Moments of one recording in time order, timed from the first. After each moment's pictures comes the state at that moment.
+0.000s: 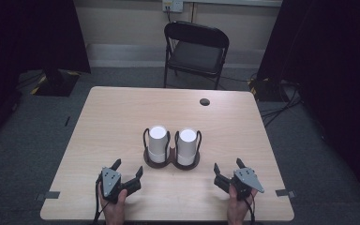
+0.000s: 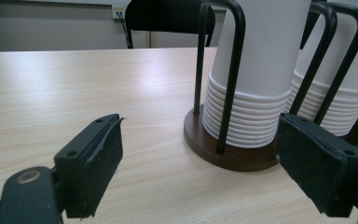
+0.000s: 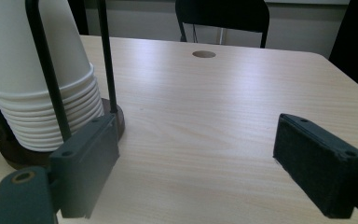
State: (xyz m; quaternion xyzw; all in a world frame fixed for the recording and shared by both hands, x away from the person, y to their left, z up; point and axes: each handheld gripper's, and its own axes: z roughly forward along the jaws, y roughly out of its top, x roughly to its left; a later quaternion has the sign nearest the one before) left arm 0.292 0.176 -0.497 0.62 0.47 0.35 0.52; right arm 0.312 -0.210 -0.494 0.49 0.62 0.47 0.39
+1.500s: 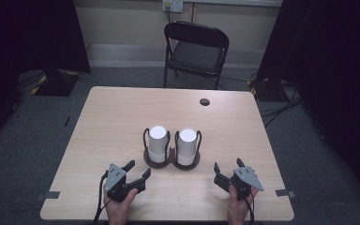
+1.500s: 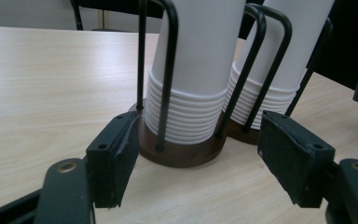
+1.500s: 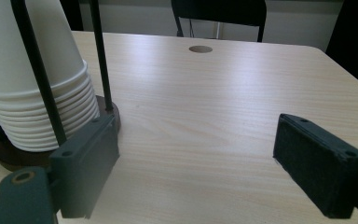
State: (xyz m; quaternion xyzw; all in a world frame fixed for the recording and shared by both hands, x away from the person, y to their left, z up) left arm 0.295 0.161 -0.481 0.66 0.44 0.25 0.55; right arm 0.315 -0.210 -0.494 0.50 0.62 0.47 0.38
